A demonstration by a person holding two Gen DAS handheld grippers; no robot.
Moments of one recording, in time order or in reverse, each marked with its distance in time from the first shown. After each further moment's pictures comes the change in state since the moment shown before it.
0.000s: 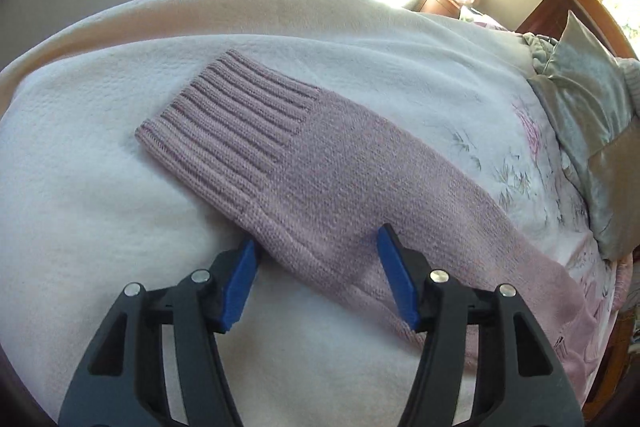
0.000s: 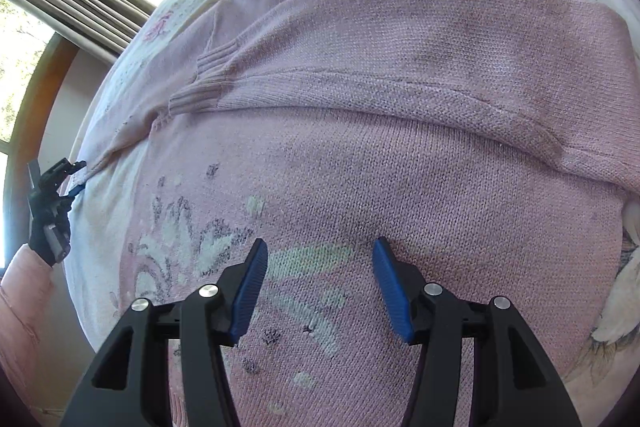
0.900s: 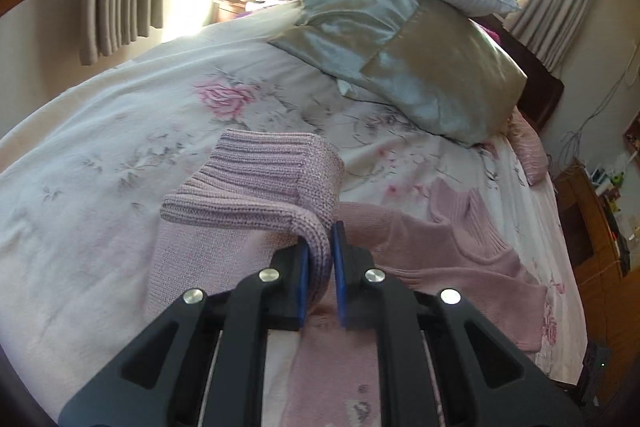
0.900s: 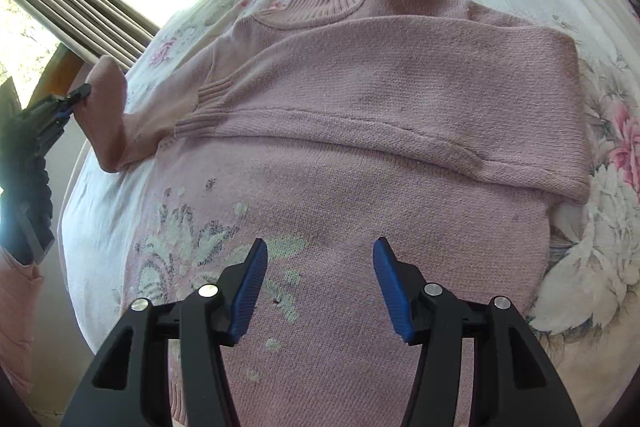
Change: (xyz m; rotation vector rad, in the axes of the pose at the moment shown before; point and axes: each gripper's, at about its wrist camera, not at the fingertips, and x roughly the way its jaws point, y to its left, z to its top) left arm -0.103 -0.276 -0.144 0.522 -0.024 -0.429; right arm -0.057 -0.024 -0.009 -0.005 -0.094 -0.018
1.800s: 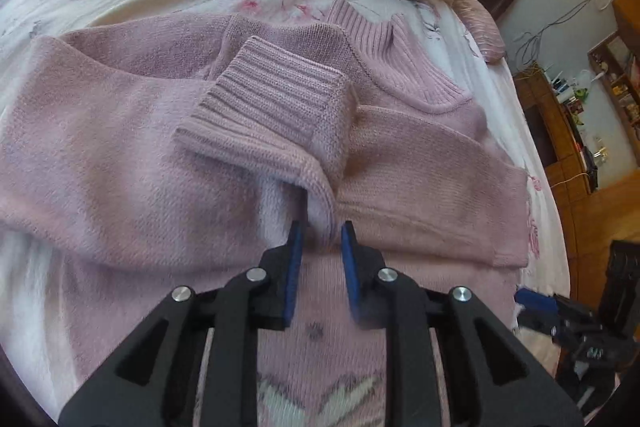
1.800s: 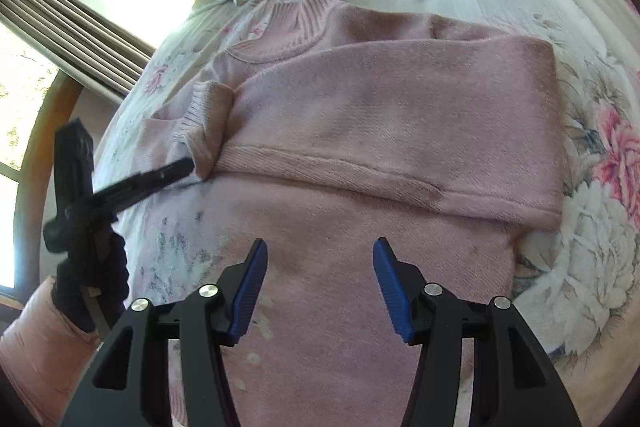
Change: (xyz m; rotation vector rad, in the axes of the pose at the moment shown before) left arm 0.086 -0.070 -0.103 0.118 0.331 -0.168; right arm -0.007 -0.024 0.035 0.046 -0.017 0.060
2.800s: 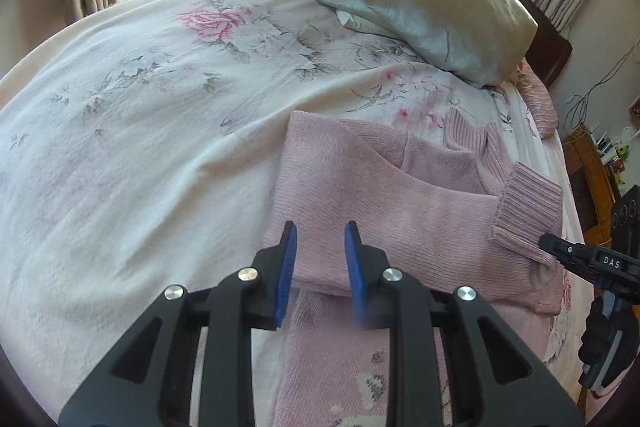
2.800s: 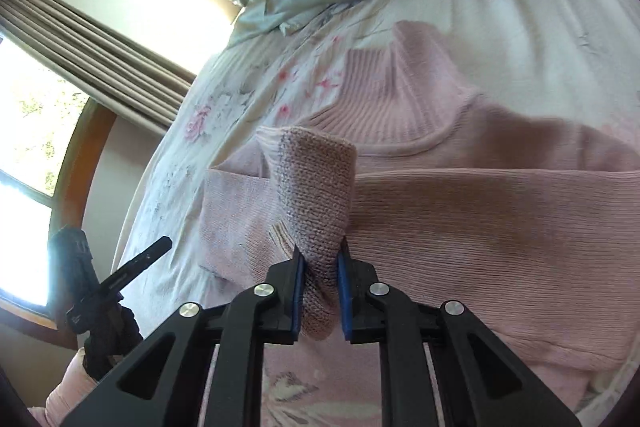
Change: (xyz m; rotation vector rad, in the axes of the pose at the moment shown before) left arm -0.075 0.081 0.035 -0.117 -0.176 0.188; right arm 0.045 0.051 0.096 0.002 -0.059 0.119
